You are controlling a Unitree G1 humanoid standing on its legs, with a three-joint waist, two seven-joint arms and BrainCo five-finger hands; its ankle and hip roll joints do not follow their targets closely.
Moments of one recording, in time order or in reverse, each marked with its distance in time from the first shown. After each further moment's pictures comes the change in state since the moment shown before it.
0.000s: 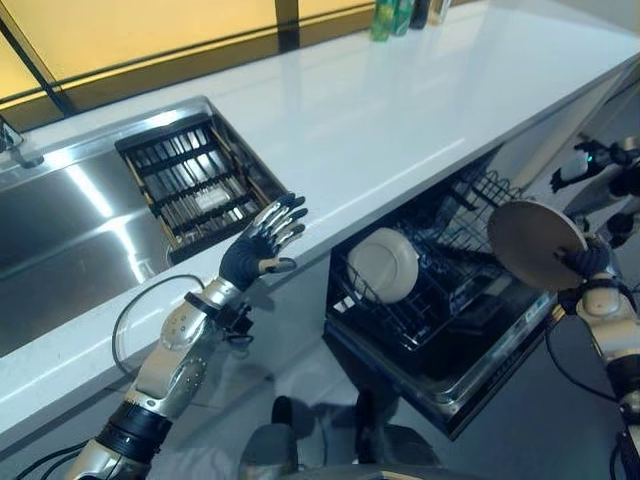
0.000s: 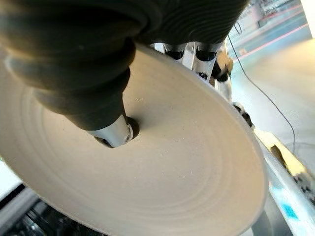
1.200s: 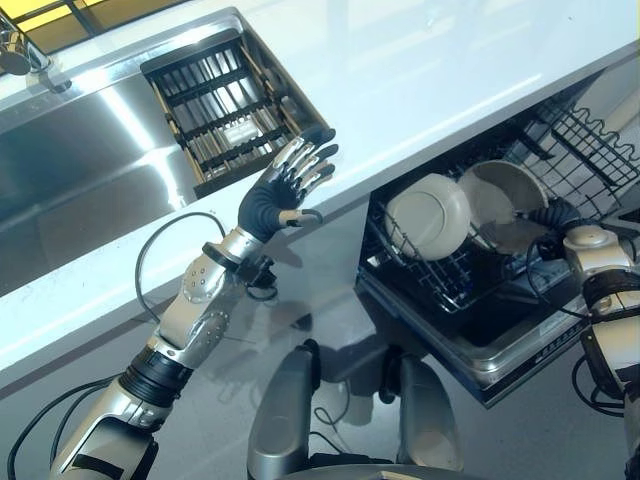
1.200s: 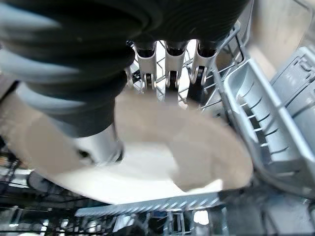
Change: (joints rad) left arm -0.208 -0.008 -0.069 -0.017 -0.015 -0.033 0.068; right arm -0.391 0.047 0.187 0.434 0.264 -0.023 0.350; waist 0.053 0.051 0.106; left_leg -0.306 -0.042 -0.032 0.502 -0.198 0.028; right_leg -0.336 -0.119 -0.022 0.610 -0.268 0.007
